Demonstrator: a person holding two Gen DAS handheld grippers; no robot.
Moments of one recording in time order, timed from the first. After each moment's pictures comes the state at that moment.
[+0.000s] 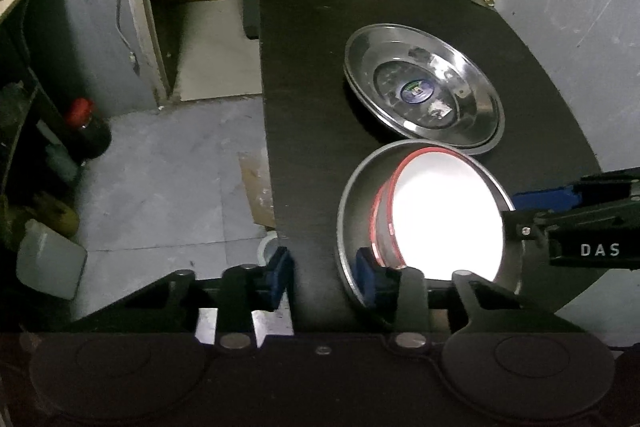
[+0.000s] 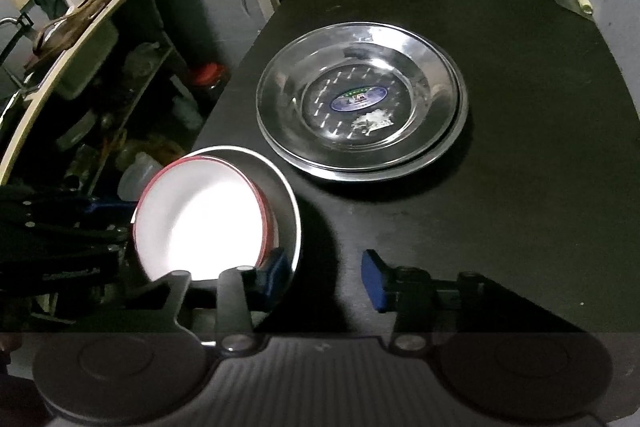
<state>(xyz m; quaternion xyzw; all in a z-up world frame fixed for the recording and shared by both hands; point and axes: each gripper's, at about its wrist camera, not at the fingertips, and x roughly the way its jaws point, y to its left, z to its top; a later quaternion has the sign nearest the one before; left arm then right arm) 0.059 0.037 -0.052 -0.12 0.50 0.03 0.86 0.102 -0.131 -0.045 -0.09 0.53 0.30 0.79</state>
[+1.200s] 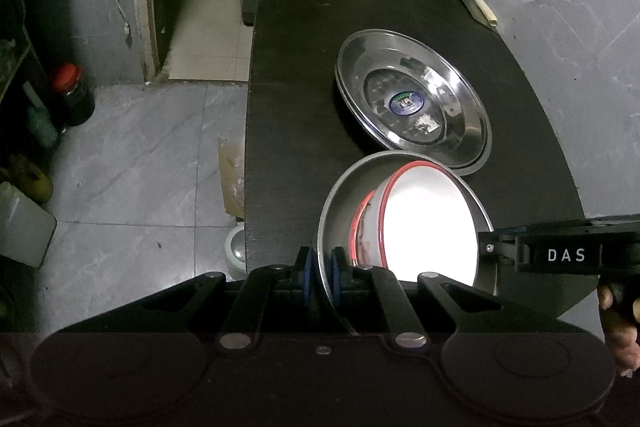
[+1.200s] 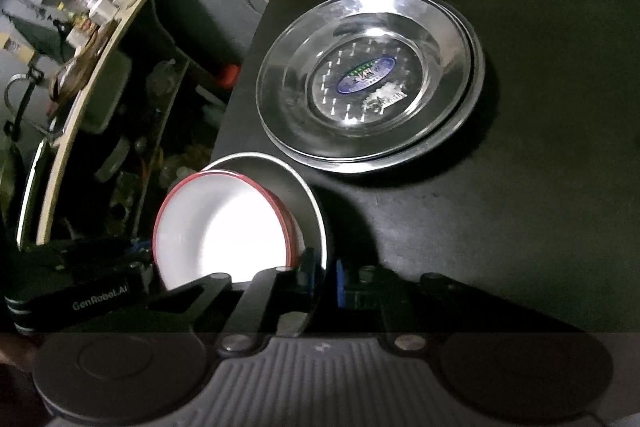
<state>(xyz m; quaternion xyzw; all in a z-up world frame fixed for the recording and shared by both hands) 0.068 0.036 -0.056 -0.19 0.50 0.03 0.84 0.127 -0.139 -0.066 0.02 0.59 0.31 0.74</state>
